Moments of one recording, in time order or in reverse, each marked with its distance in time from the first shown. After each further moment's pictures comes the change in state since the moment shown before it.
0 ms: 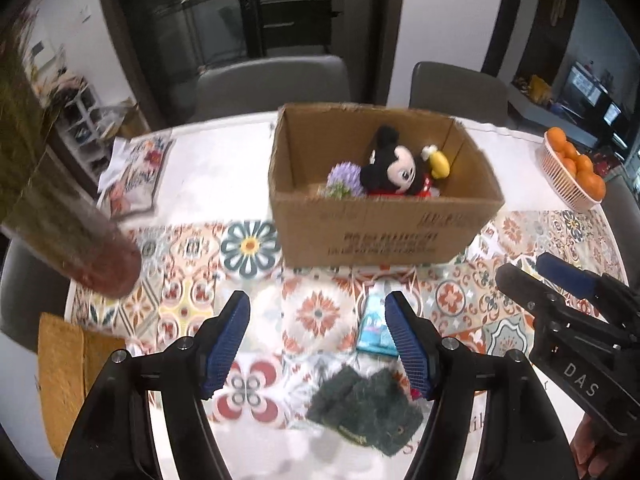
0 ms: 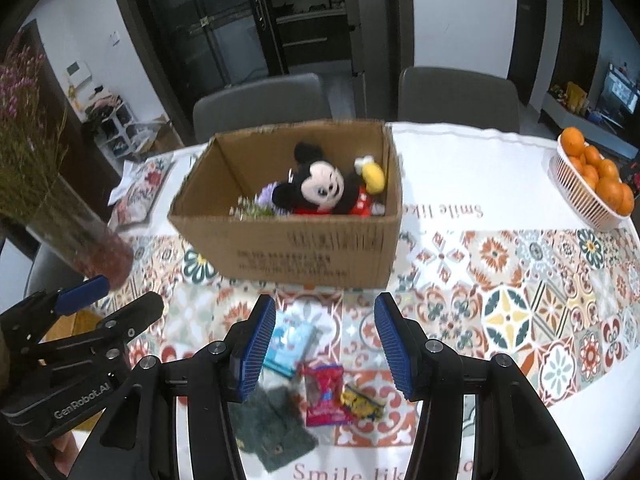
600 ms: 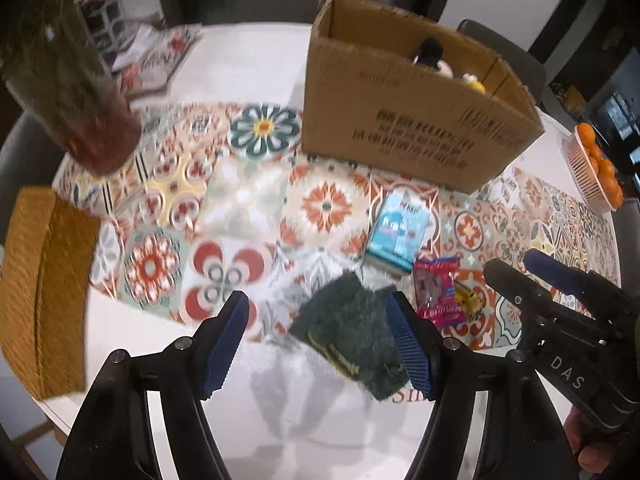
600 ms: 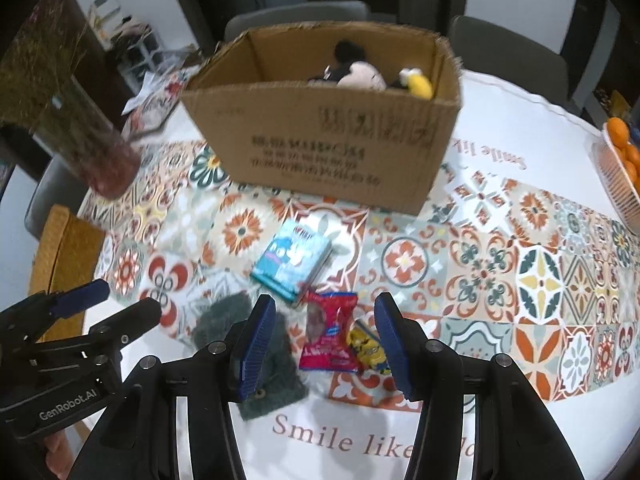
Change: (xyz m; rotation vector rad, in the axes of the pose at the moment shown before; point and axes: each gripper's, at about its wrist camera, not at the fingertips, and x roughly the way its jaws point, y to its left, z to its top) left arm 0.035 0.013 -0.075 -0.202 0.210 -0.018; right arm 0.048 0.007 -0.049 -0.155 0.205 0.065
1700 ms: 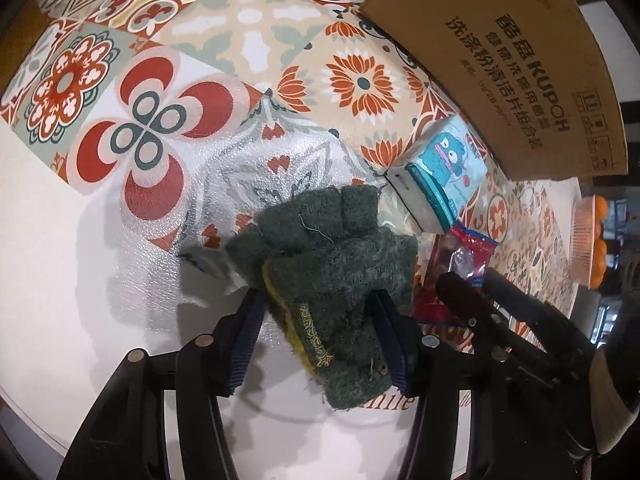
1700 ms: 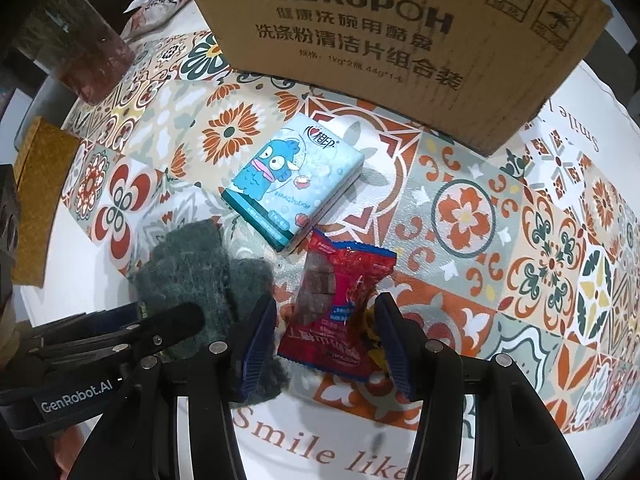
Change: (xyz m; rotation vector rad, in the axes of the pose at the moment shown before) left arm 0.108 0.021 -0.043 -0.395 0.247 -0.220; right arm 0.093 0.003 -0.011 -0.165 0.250 0.024
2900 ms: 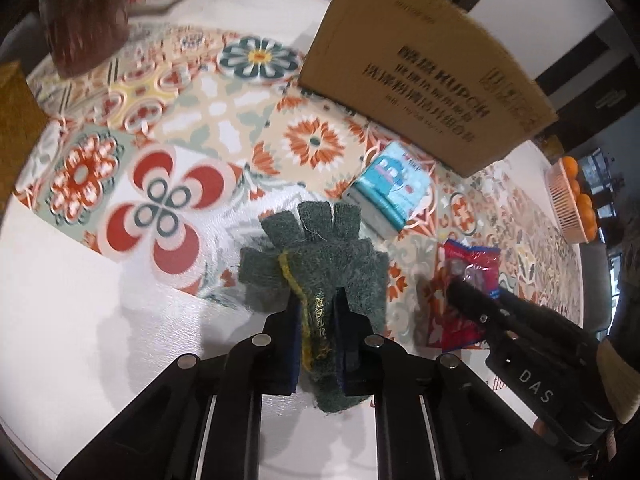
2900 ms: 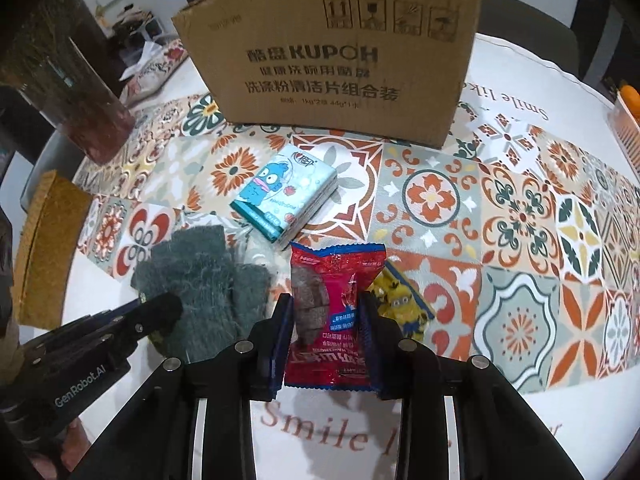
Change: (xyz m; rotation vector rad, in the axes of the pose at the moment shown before) left arm -0.044 -0.002 -0.031 0.277 -0.276 -0.012; right arm -0.036 0.003 -0.048 0.172 -0.231 0.003
